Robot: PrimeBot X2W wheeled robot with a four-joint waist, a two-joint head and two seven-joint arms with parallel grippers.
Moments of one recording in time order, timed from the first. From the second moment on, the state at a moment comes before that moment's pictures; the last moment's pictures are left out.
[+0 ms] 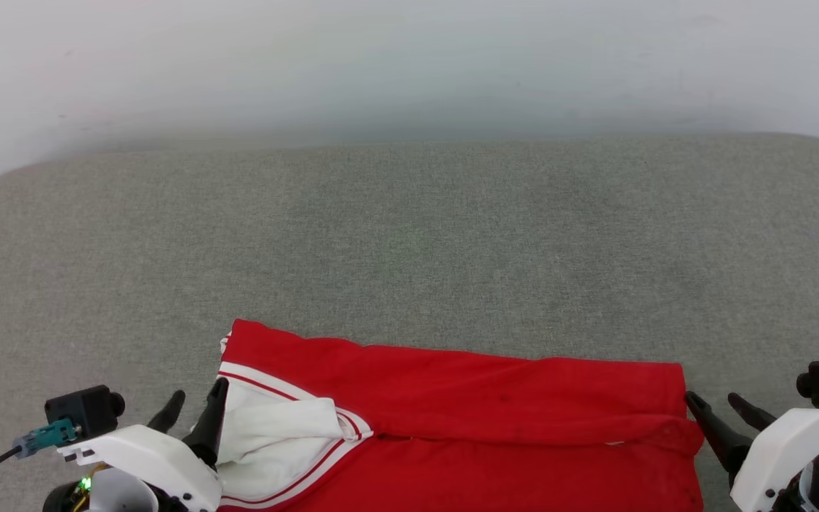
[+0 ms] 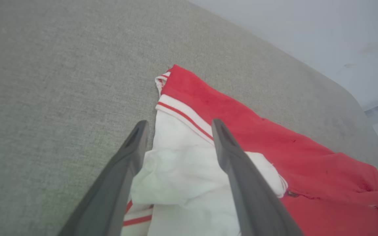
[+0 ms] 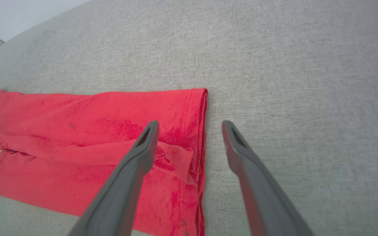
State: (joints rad) left arm -0.05 0.50 -0.36 0.11 -1.02 0.17 0.05; right arm -0.03 -0.30 0.02 0.16 0.58 0.13 0.40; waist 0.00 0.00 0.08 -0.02
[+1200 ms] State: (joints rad) left arm -0.13 0.46 -0.38 -0.15 -0.57 0.27 -0.26; right arm -0.08 -0.33 -0.04 0.28 0.62 0.13 0.77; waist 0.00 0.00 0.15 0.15
